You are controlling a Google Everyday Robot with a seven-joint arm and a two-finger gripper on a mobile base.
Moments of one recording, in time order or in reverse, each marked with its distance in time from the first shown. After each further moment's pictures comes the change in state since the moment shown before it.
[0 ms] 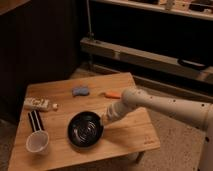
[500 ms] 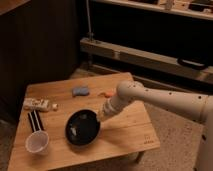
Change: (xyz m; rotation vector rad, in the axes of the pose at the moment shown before) arm -0.005 0.000 -0.008 -0.008 0.012 0.043
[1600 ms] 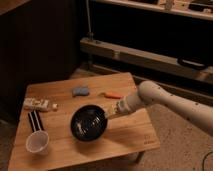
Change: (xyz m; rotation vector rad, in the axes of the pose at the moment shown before) arm 0.010 -0.007 -0.051 -0.161 -0.110 0.022
